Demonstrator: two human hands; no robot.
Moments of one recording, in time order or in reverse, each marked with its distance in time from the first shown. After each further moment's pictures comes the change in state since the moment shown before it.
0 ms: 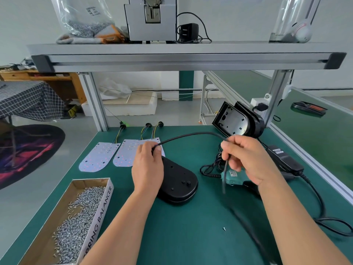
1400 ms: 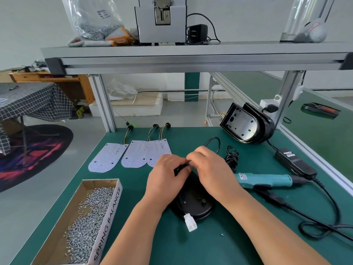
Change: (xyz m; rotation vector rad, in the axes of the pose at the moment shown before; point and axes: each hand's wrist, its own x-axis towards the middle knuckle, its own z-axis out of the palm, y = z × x) left_hand -0.018 -0.009 -0.002 0.002 -0.319 0.365; right_hand -0.001 0.015 0.109 -0.844 0.009 -0.592
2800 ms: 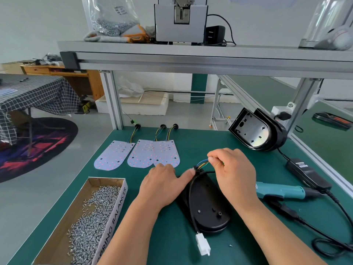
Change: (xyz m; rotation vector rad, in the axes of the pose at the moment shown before) left_hand 0.003 0.006 -0.030 0.375 -0.320 -0.467; right_hand 0.000 0.010 -0.004 -0.142 0.280 0.215
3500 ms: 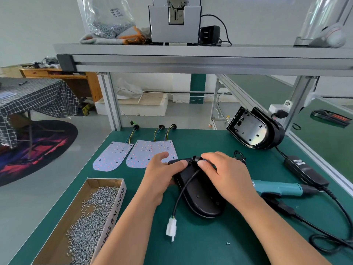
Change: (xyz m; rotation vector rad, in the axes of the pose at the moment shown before) left_hand 0.000 0.010 -0.007 -1.147 -0.005 -0.153; right_hand 0.001 -0.004 -0.012 0.031 -0.255 -0.040
